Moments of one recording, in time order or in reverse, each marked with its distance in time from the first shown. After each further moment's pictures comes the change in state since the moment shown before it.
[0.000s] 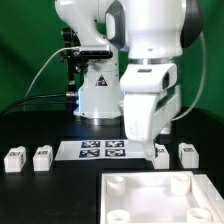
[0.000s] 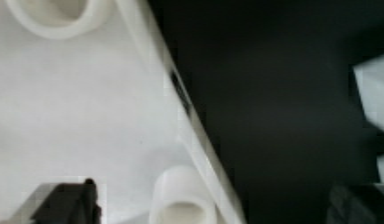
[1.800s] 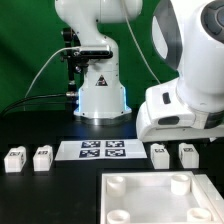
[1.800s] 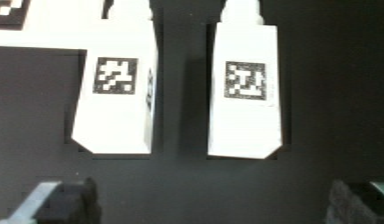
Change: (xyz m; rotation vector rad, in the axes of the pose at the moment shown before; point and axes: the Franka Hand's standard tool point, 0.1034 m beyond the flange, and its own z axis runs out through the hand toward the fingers) arm 0.021 -0.065 0.021 0.324 -0.649 0.923
